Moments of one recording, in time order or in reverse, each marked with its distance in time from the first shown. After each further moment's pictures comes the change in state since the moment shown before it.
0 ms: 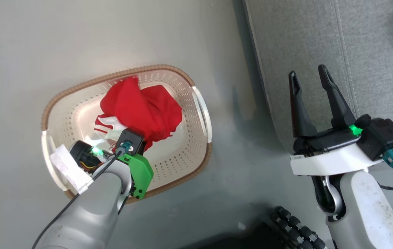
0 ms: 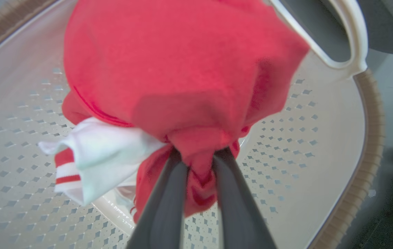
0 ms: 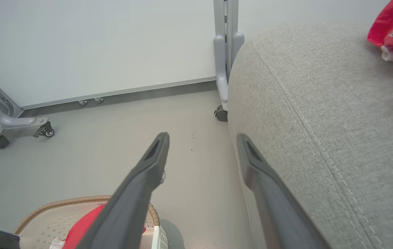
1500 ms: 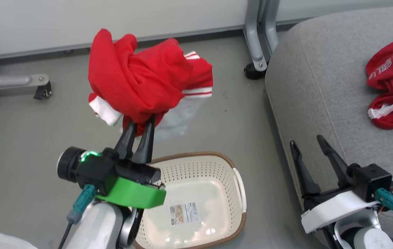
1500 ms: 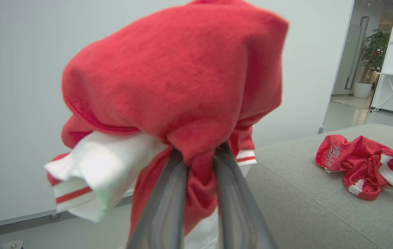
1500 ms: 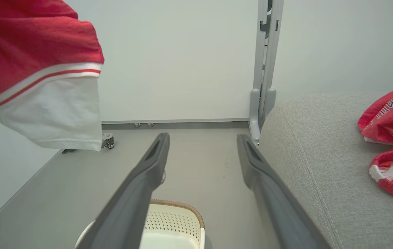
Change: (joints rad) left arm 0.488 0.064 0.360 -1.173 0.043 0.081 -0.012; right arm 0.304 -0.026 -0.037 -0.131 -0.064 0.000 0.253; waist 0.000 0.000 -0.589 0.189
